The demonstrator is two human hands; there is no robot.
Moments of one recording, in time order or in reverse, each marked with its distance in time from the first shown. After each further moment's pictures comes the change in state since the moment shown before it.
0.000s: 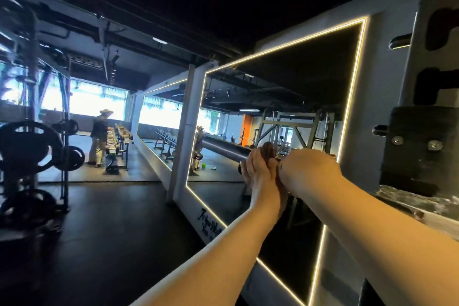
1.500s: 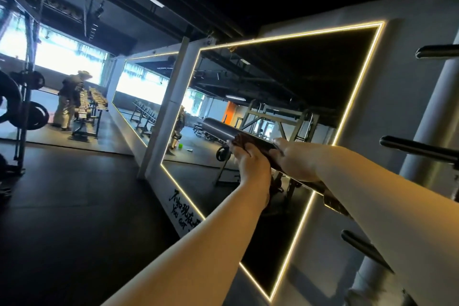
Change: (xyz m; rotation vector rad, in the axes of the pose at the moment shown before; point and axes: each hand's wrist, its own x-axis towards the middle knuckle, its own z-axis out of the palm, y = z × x) left_hand 0.088 -0.033 -0.029 -0.456 0.153 -0.207; right_hand 0.072 -0.041 0.012 0.147 -0.195 -0.127
